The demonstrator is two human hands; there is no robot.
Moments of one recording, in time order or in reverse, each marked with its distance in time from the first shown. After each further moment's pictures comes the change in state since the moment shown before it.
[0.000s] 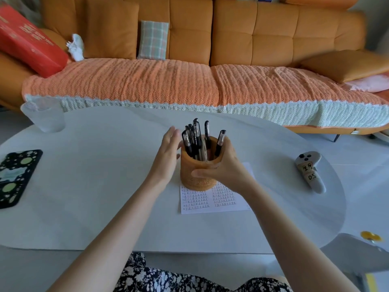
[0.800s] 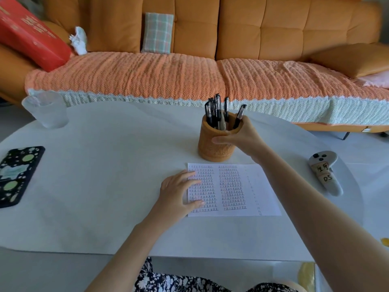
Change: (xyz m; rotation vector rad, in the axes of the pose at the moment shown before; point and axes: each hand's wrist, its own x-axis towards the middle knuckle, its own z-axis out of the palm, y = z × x) left_hand -0.030 -0.102 -0.022 0.856 -0.198 0.346; right_hand 0.080 0.007 -0.030 0.056 0.110 0.059
